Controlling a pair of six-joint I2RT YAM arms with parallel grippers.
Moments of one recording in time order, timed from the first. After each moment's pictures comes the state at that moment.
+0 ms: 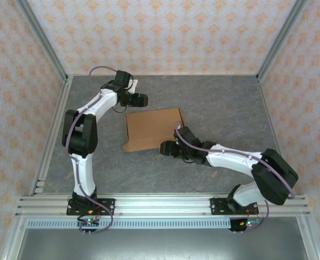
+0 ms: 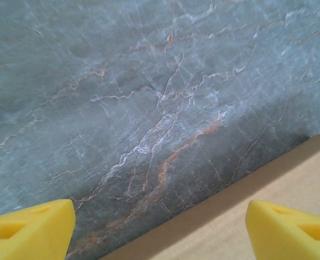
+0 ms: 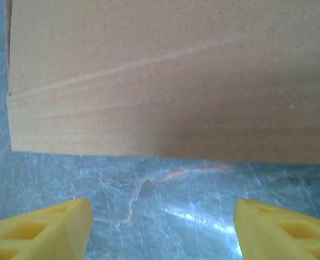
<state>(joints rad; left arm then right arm) -0.19 2.08 1.68 -0.64 0.29 -0.17 0.82 1.43 0.70 -0.09 -0.10 0.88</state>
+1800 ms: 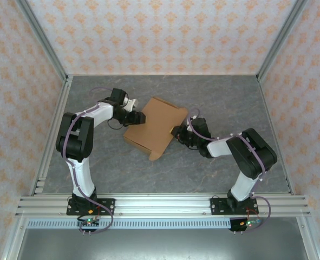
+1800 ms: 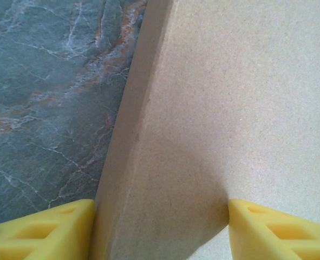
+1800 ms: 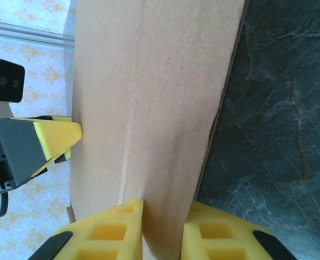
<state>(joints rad) -0.16 1.96 1.30 -0.51 0.55 -0.23 0.50 1.73 0.60 0.61 -0.39 1.11</state>
